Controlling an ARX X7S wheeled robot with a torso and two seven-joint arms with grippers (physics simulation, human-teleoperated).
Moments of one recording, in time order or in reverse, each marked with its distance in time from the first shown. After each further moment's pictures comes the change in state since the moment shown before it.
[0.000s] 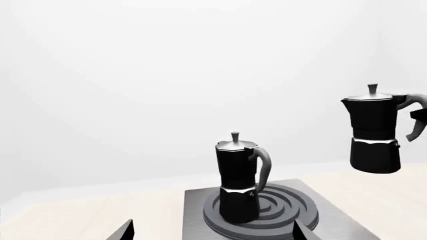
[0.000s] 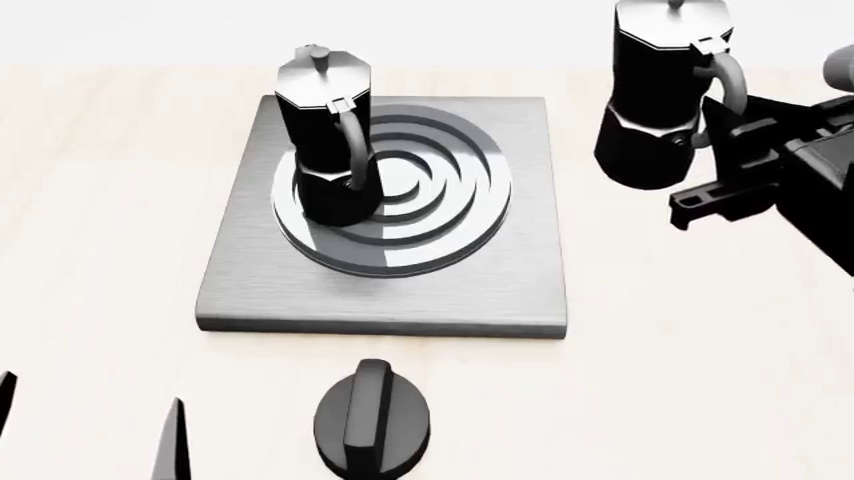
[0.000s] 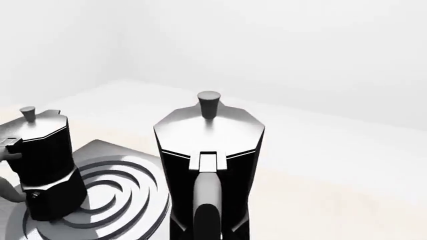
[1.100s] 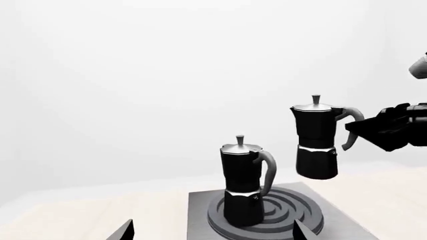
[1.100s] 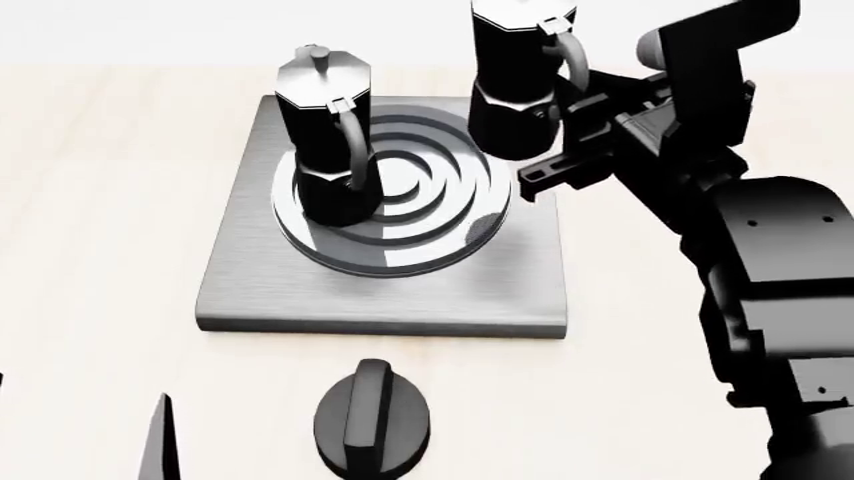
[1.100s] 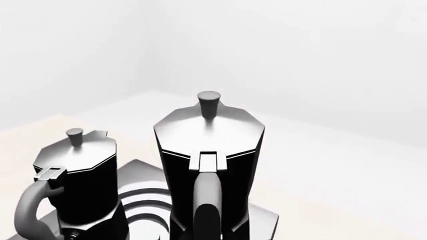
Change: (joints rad) left arm 0.003 -0.013 -0.010 0.013 -0.013 0.002 -0.015; right arm 0.116 -0.331 -0.063 0.357 -0.125 -0.216 -0.052
